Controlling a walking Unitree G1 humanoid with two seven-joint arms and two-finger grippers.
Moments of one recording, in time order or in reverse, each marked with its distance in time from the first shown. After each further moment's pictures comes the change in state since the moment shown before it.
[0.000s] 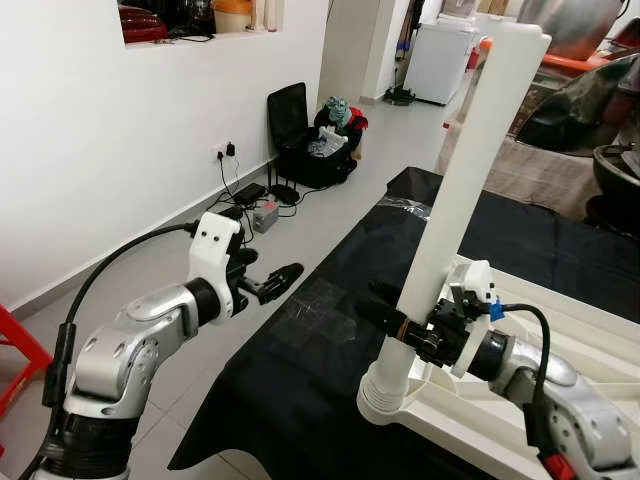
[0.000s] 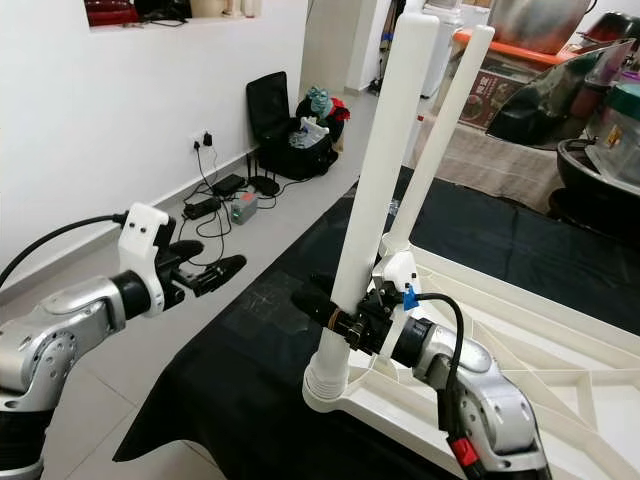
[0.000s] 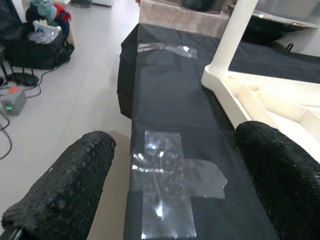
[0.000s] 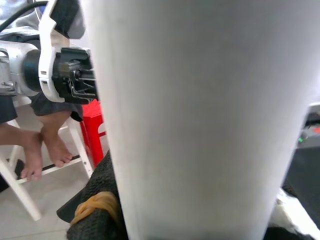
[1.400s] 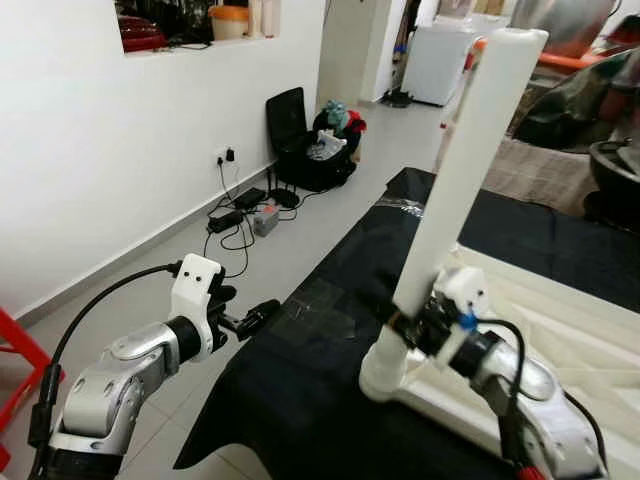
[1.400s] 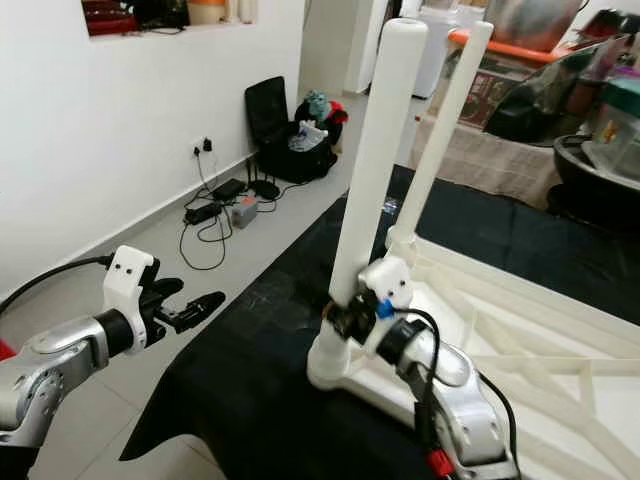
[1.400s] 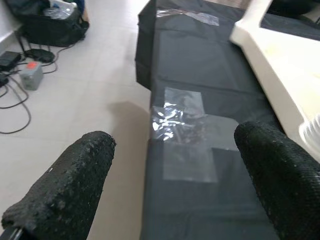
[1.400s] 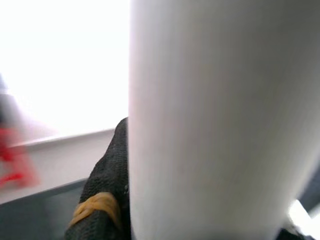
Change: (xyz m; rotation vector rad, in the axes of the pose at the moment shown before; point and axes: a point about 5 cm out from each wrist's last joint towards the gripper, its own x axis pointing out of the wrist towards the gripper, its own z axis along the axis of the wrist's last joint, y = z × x) left arm -0.015 0.015 -0.040 -0.006 0.069 0.067; right arm 0.017 -0.016 -0.005 -0.227 0.025 -0.565
